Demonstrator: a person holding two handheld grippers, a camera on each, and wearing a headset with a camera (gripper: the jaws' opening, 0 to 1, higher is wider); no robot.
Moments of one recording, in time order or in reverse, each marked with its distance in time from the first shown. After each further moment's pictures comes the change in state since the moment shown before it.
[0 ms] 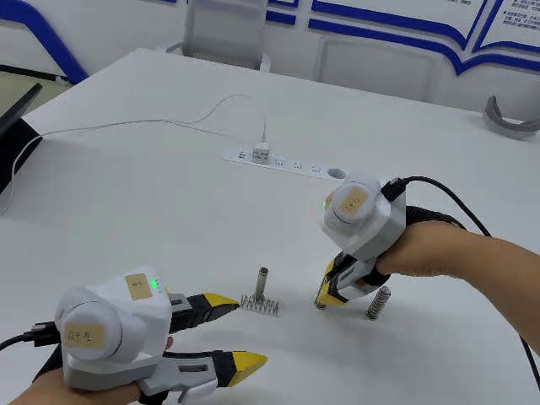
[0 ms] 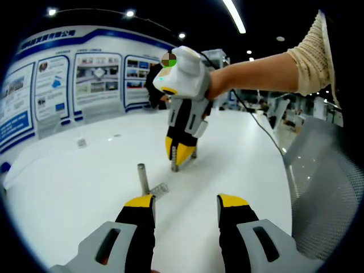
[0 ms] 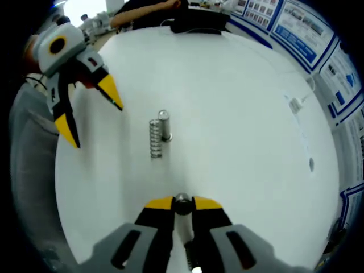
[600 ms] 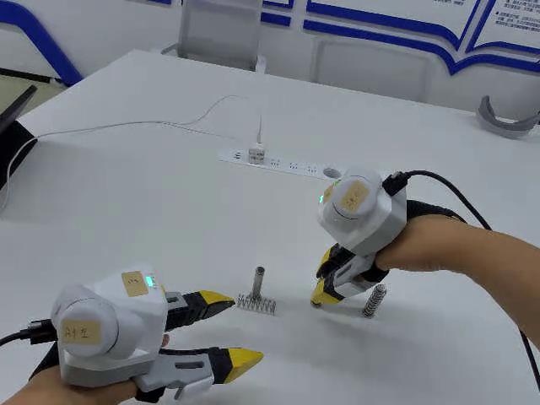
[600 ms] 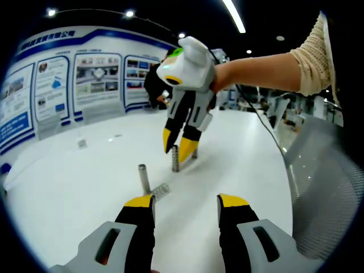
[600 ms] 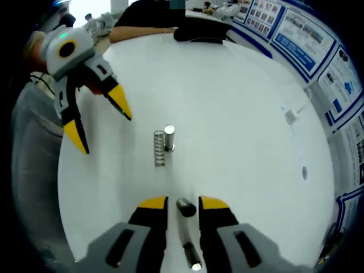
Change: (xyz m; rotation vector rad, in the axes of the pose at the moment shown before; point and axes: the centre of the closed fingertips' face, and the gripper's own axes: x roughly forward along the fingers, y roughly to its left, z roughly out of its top) left arm 0.001 0.001 0.002 0.006 0.001 0.001; right arm -0.017 0.002 0.016 -0.034 -0.049 -0.031
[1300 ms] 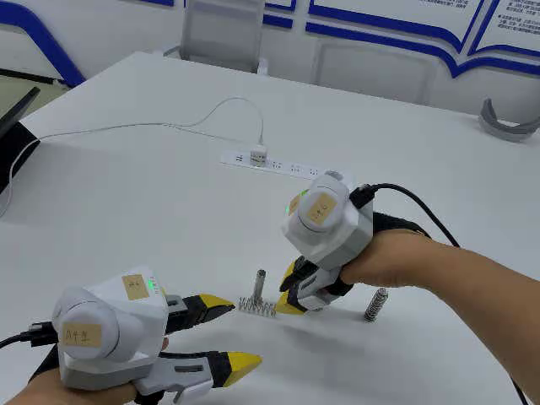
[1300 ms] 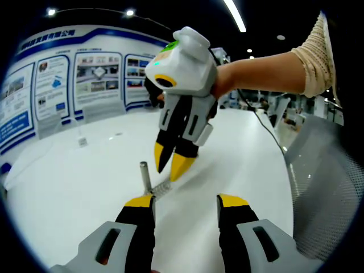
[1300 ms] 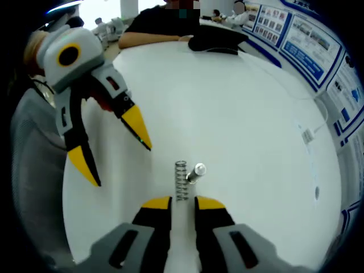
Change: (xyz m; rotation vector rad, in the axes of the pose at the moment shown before) left arm -0.002 0.002 -0.004 -0.002 0.011 0.005; right arm 0.033 0.031 0.039 -0.036 -0.067 0.067
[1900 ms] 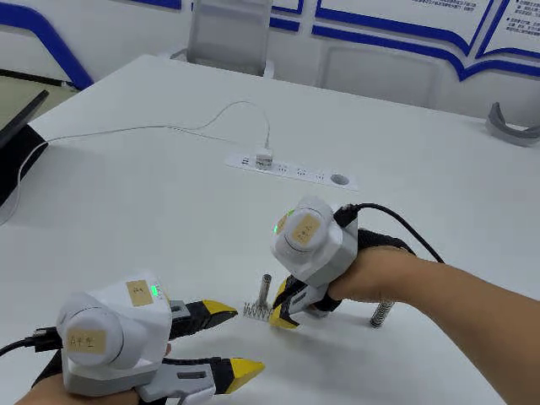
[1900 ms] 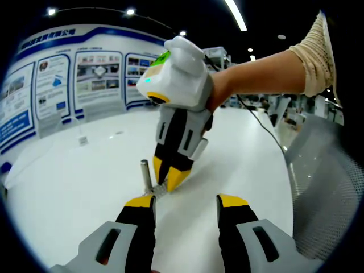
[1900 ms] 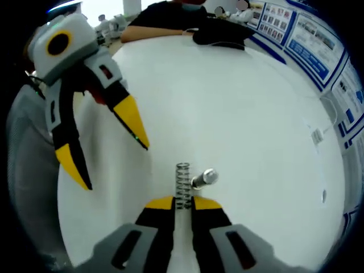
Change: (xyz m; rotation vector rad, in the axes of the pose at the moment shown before) left arm -0.001 0.001 -0.002 -0.003 0.008 0.003; right arm 0.020 0.003 -0.004 -0.007 0.025 0.030
